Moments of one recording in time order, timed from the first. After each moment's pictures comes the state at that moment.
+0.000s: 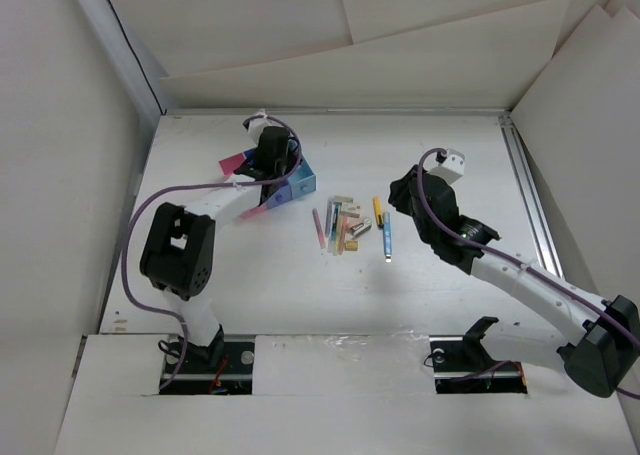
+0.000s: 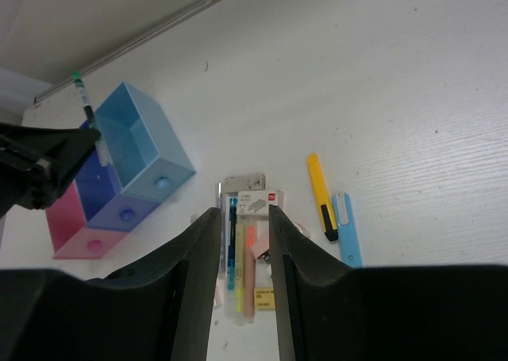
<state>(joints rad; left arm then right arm) -0.43 1.72 1.19 0.06 -0.29 -0.78 0.70 1.12 0.88 -0.14 0.60 0.74</state>
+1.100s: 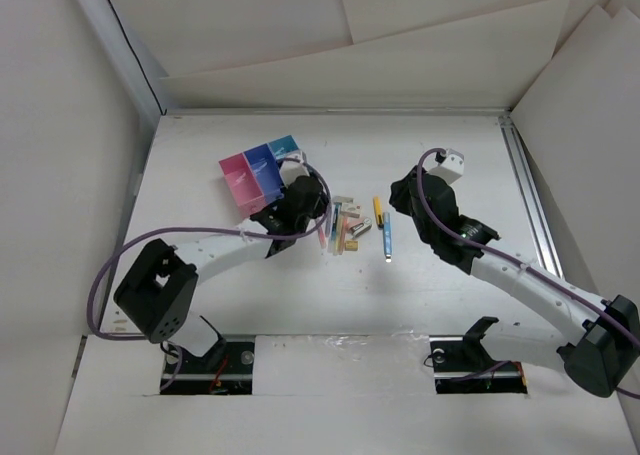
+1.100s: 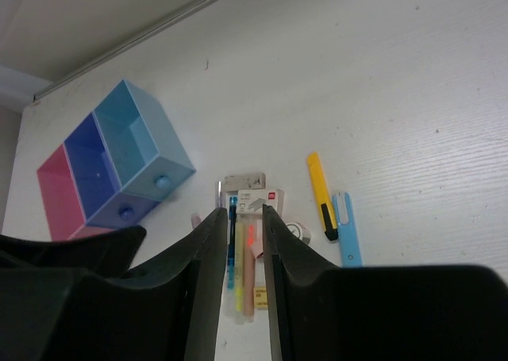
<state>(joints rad) -0.72 1.51 0.92 0.07 -0.46 -0.74 0.70 1.12 0.88 -0.14 0.59 0.73</state>
